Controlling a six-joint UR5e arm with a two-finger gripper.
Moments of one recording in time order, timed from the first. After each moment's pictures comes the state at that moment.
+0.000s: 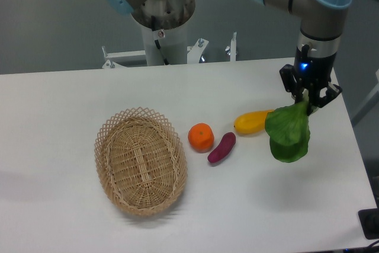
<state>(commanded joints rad) 2.79 -1.82 -1.59 -1.06 1.43 1.56</state>
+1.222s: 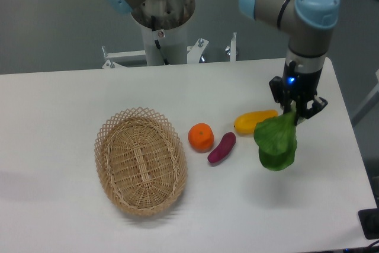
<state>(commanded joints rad) 2.74 -1.91 -1.72 -0.81 1.44 1.54</state>
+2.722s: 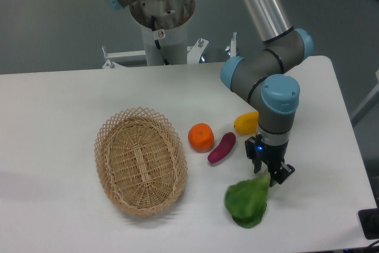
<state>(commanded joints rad) 2.62 -2.11 -1.66 -0.66 1.44 1.51</state>
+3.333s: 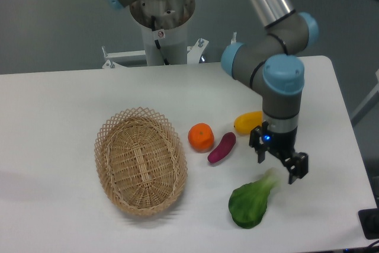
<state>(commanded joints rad) 2.64 -1.97 -1.57 -0.70 1.55 1.47</state>
